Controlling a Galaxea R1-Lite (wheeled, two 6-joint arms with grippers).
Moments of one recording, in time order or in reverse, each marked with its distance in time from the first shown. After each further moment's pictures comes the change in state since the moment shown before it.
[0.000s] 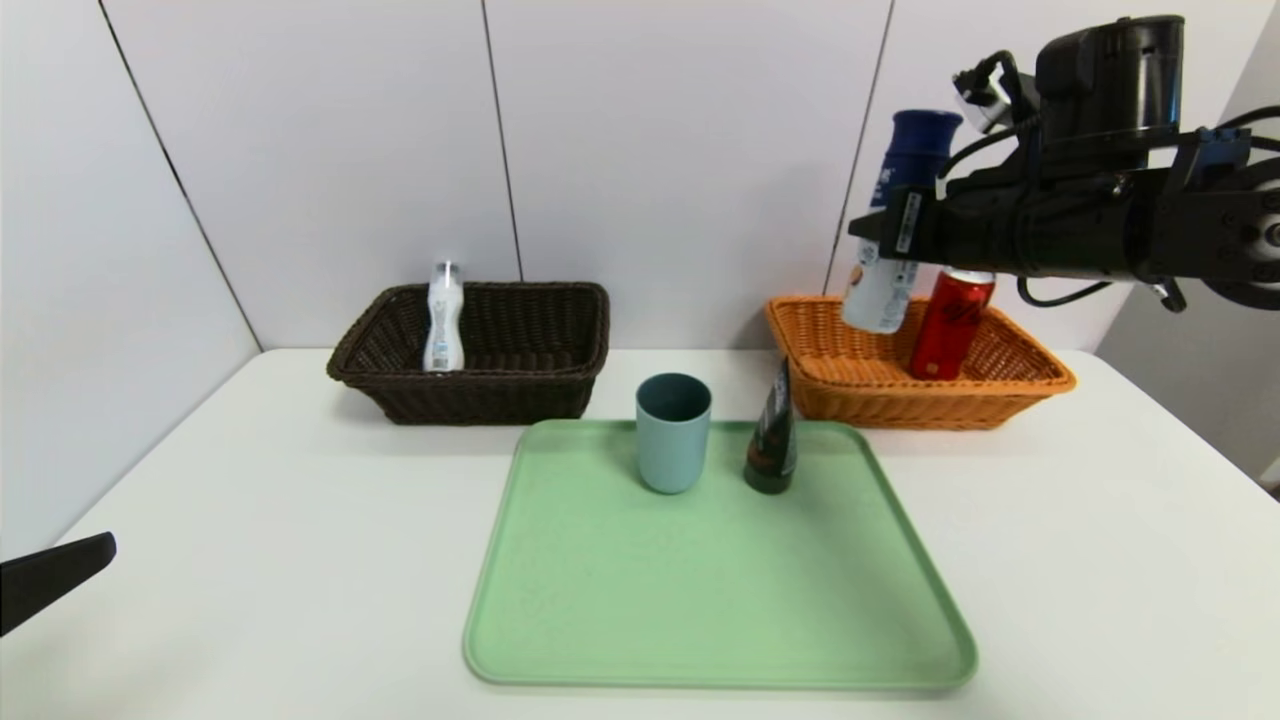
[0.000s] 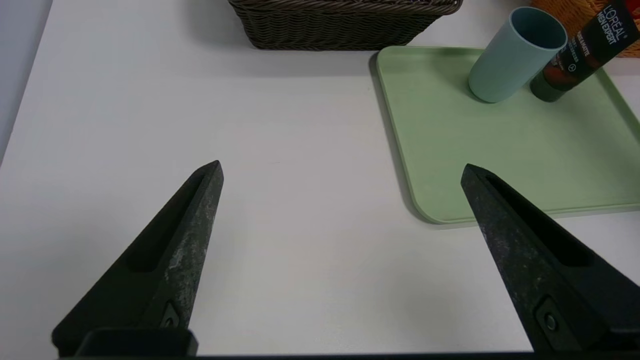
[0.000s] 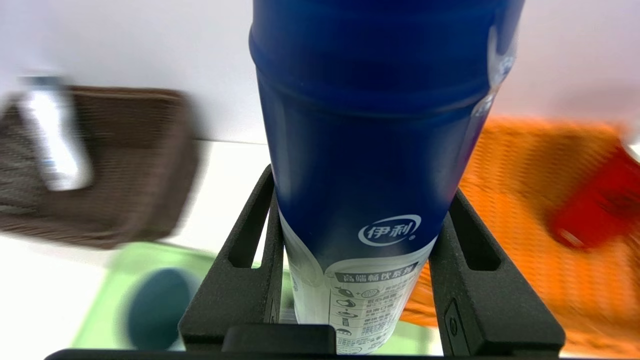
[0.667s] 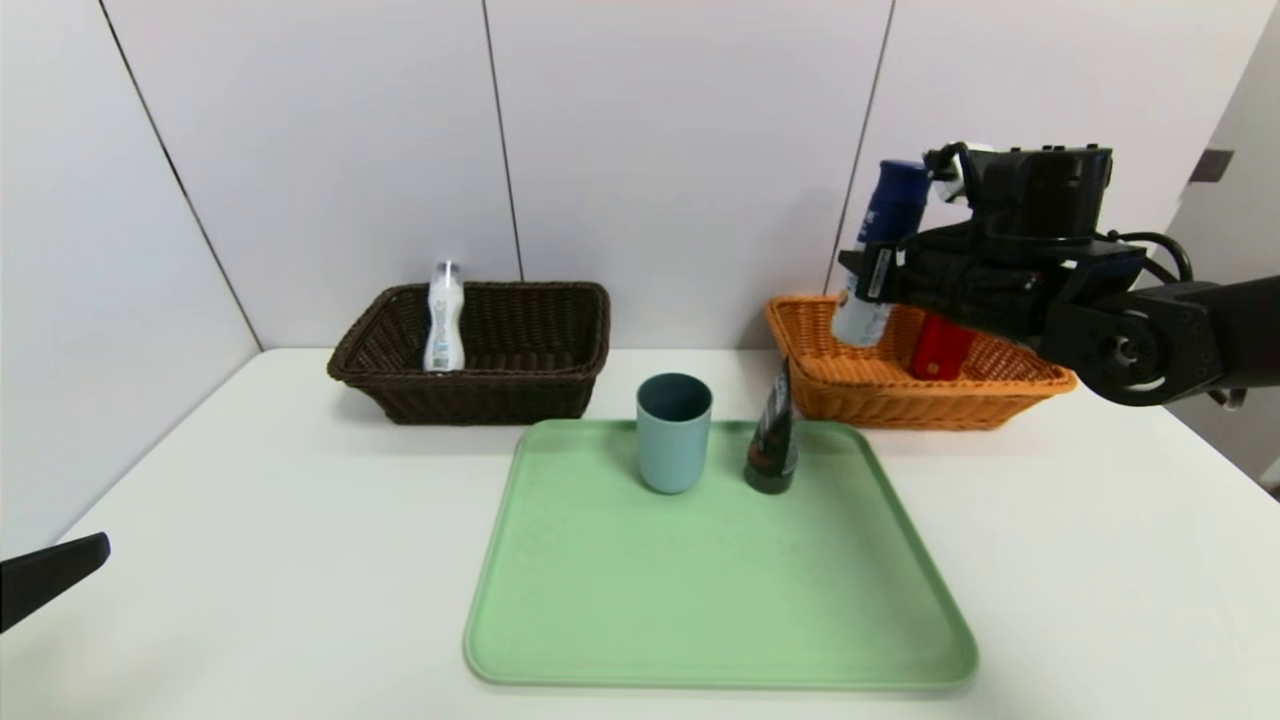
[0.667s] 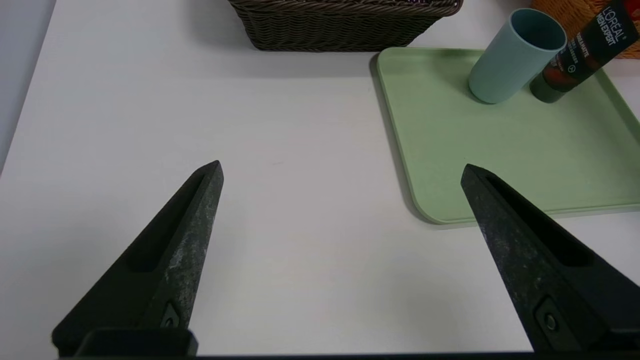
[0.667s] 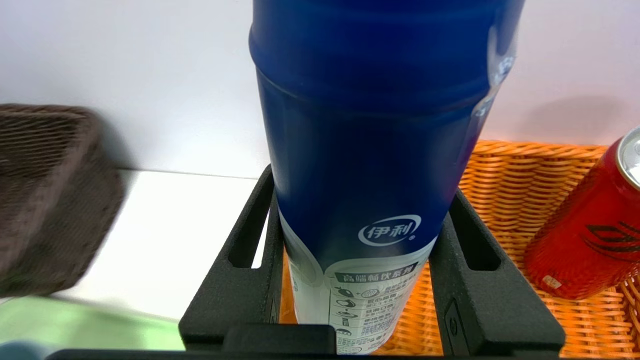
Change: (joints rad) left arm 0.001 -0.004 -0.002 0.003 0.002 0.001; right arm -0.068 0.128 0.215 -0.471 -0.009 -0.074
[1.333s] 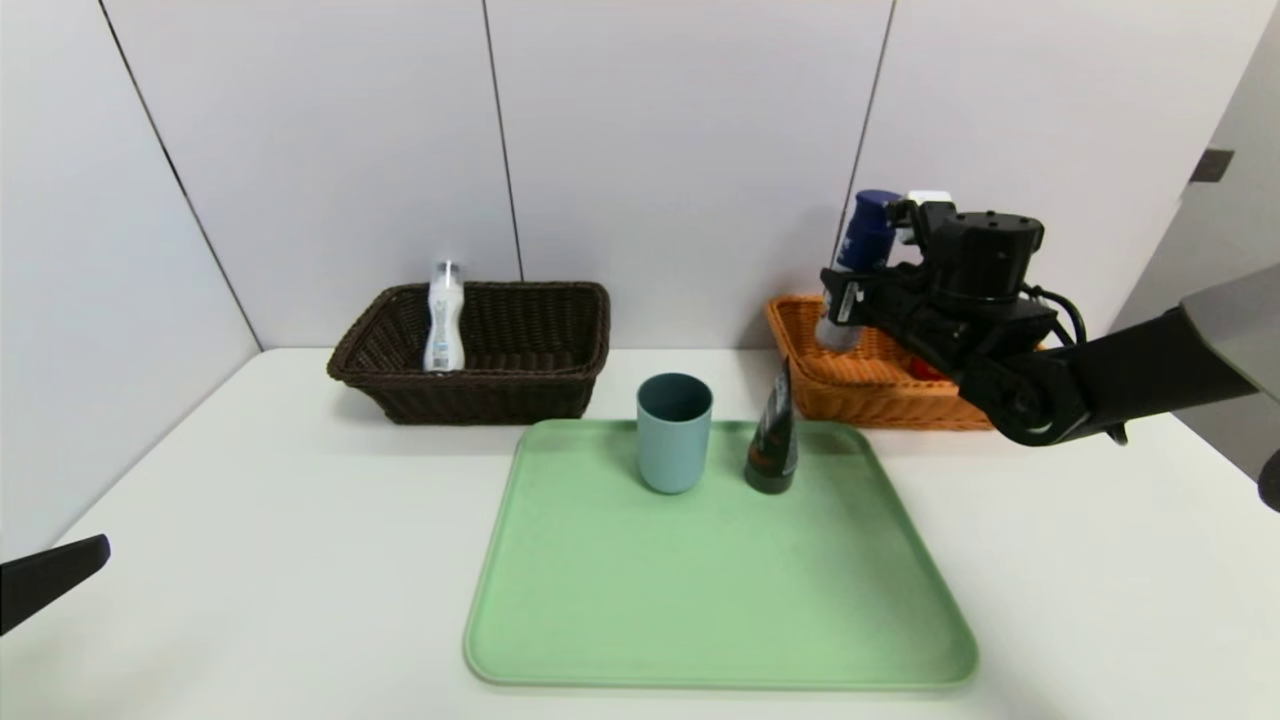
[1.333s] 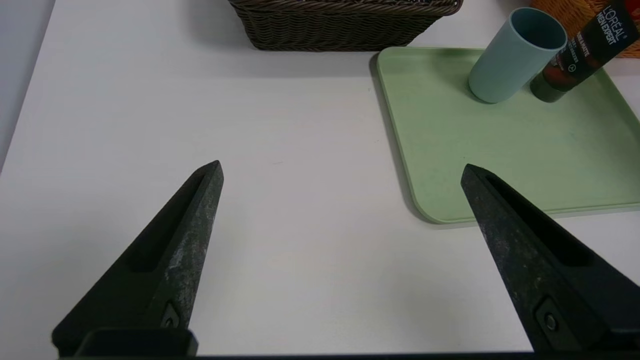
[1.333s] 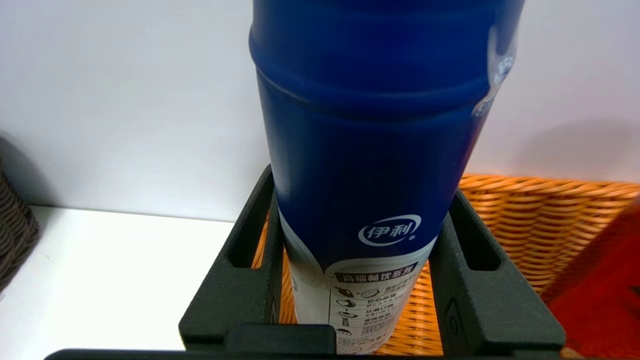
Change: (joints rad) left arm 0.000 -0.003 0.003 -0.001 -0.001 0.000; right arm -0.023 0.191 0.021 -0.321 -0.030 -0.066
